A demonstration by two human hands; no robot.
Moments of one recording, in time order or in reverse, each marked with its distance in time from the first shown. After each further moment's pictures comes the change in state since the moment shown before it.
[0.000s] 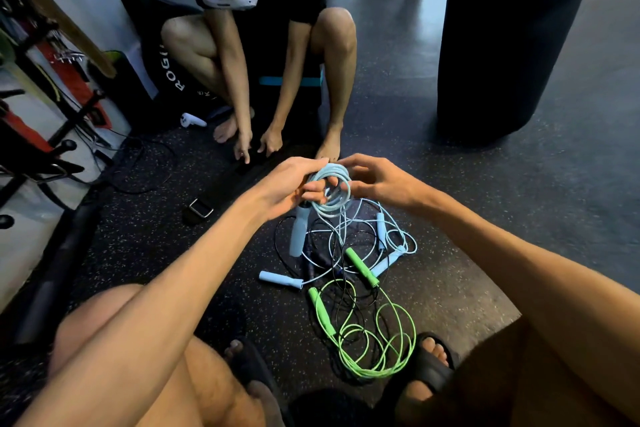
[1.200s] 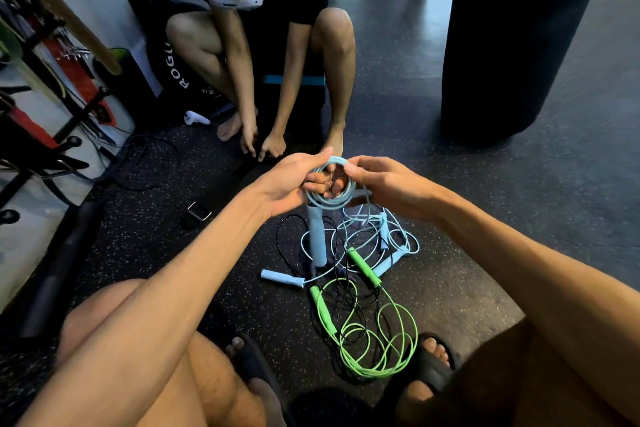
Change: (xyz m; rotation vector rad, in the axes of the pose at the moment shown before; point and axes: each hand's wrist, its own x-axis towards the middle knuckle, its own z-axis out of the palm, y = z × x) left_hand -0.004 0.007 0.001 -0.182 -0.091 -0.007; right_hand -0.009 -0.021 0.011 0.516 -0.070 0.121
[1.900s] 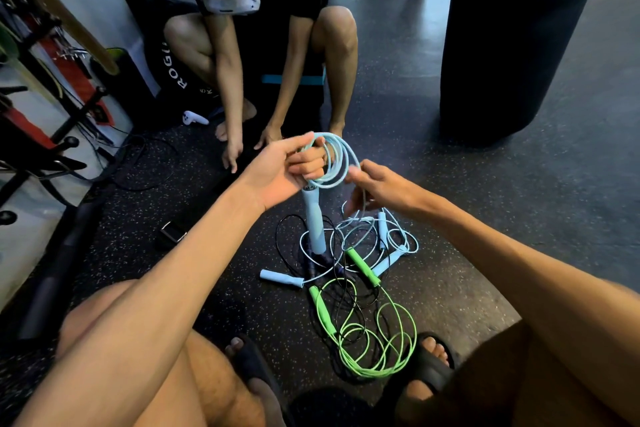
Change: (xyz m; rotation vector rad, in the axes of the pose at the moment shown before) left_hand -0.003 0.015 -0.010 -0.292 -0.120 0.122; right_hand 0.000 0.007 -0.002 -0.509 0.162 0.060
